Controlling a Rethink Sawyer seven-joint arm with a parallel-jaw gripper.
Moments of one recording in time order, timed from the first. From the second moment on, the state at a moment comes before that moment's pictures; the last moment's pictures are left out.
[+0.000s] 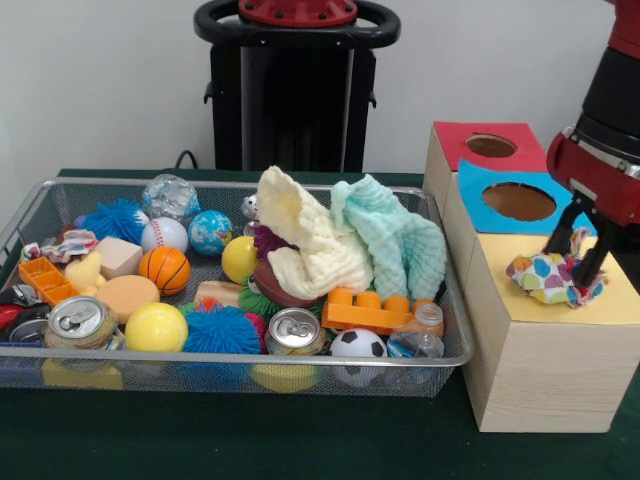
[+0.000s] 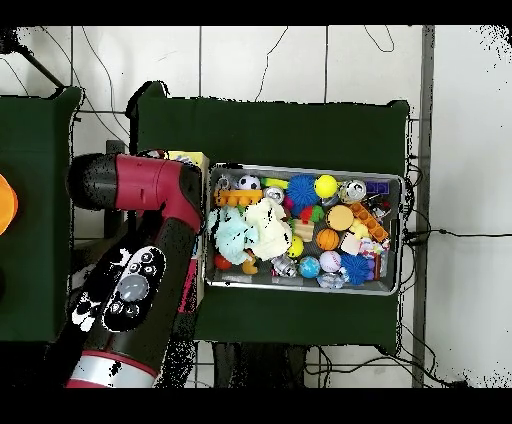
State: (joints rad) arm 0.38 -0.28 -0.55 1.16 0.45 0.75 2.88
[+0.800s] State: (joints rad) arm 0.38 -0.28 -0.55 1.16 0.47 0.75 2.88
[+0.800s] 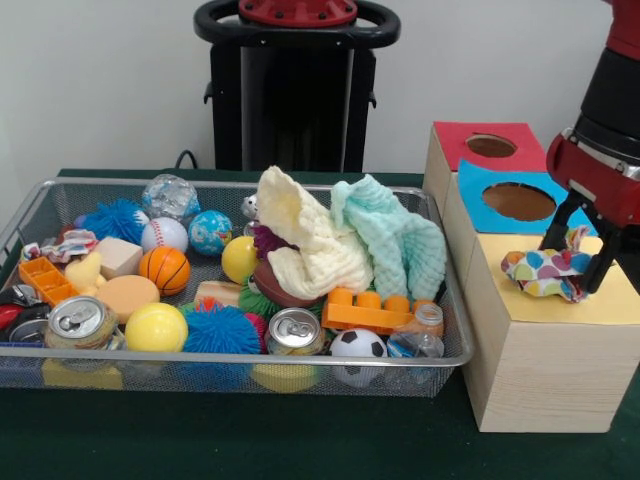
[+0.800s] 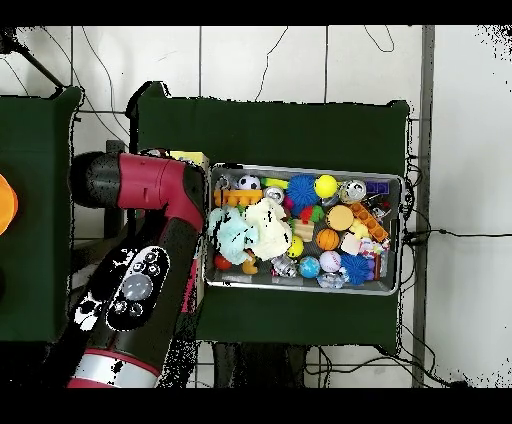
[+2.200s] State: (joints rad) arm 0.38 -0.33 -0.55 1.18 0.47 0.75 2.88
